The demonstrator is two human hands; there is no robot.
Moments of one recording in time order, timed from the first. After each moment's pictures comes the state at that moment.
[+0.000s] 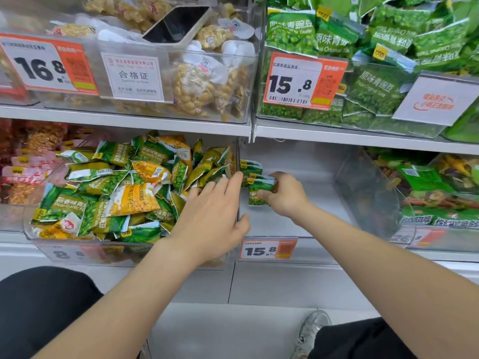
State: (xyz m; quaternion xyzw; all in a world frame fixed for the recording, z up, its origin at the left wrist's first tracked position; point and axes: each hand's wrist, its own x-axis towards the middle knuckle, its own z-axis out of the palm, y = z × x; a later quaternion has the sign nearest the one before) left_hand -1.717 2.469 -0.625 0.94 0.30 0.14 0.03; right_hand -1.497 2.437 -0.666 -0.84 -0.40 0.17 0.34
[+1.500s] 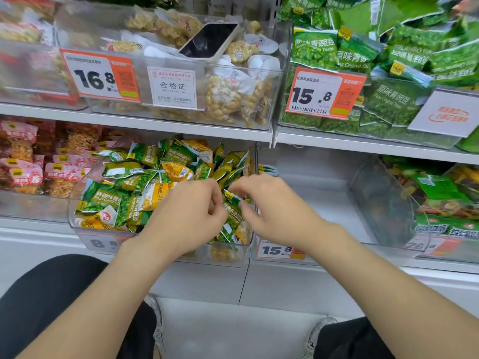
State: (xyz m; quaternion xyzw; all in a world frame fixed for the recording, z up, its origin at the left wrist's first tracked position) left_hand -1.787 2.481 -0.588 0.89 0.37 0.20 0.18; right_hand -1.607 2.396 -0.582 -0.67 -0.72 -0.01 0.18
